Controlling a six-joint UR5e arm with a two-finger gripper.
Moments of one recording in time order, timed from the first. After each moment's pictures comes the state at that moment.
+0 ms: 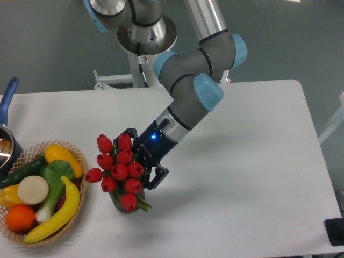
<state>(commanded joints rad) 2.48 -1.92 -1.81 -0.79 0.60 1.25</state>
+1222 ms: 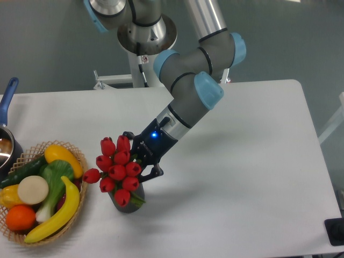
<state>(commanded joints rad) 2.50 -1.91 -1.84 -0.79 0.54 1.25</state>
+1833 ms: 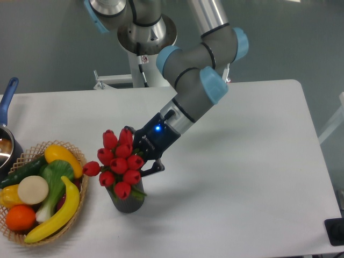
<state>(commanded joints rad) 2.55 -1.85 -1.84 -0.79 0.43 1.22</state>
